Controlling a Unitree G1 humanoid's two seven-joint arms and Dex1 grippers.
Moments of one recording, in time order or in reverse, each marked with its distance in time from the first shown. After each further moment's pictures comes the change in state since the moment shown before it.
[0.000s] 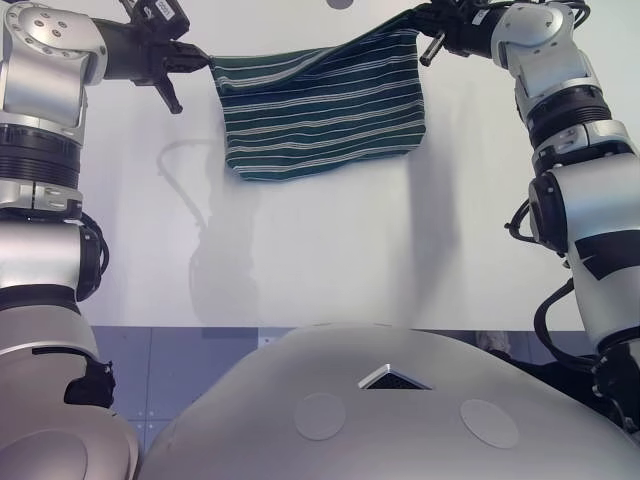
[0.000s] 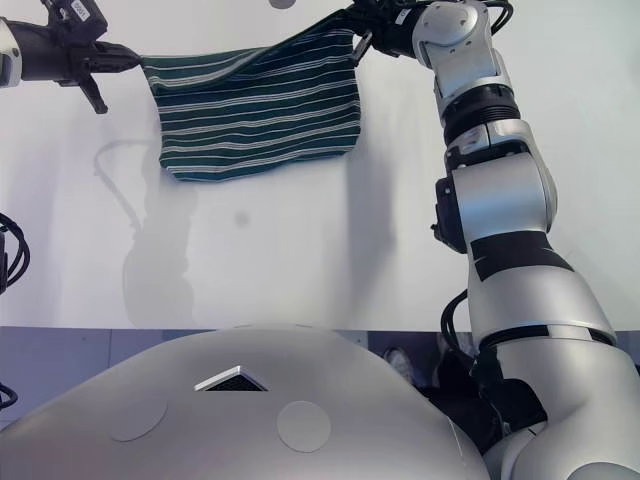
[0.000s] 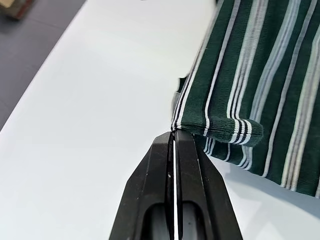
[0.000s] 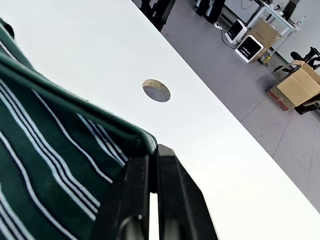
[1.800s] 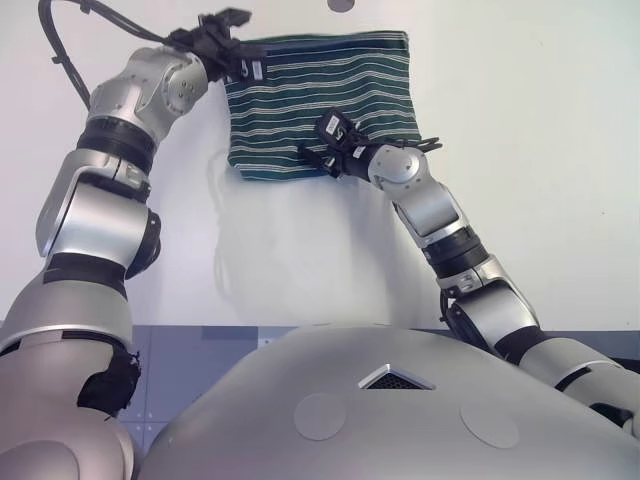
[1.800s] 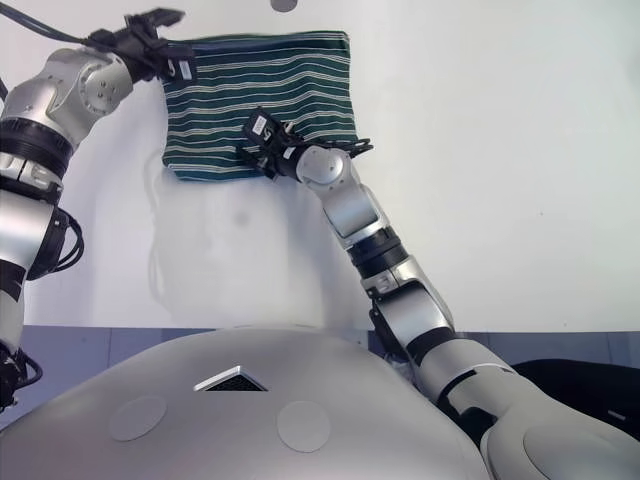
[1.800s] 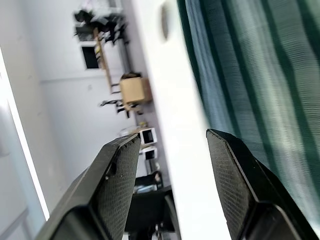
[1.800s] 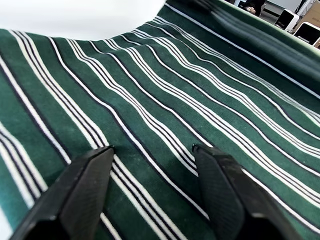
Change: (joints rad) left arm -0.194 -0.274 -0.201 0.556 0.805 -0.683 0.942; right arm 0.656 0.284 0.206 -0.942 -0.016 0.507 -0.198
